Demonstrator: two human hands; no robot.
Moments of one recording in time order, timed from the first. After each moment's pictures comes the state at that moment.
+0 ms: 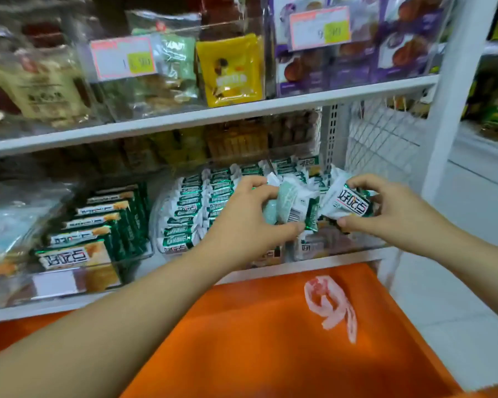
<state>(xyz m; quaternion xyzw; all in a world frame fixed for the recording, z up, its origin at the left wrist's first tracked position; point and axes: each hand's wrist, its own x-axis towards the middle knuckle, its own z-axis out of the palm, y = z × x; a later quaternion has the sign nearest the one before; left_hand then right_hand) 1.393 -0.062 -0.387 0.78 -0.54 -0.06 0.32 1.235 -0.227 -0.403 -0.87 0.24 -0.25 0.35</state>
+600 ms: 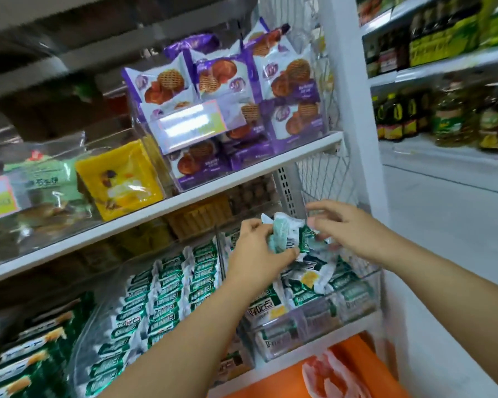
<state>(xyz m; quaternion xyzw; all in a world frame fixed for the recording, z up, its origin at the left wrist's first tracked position) 1.398 -0.245 -0.402 0.80 -0.53 -0.01 0.27 1.254 -0.352 -0.405 -0.79 0.26 -0.30 0.47</state>
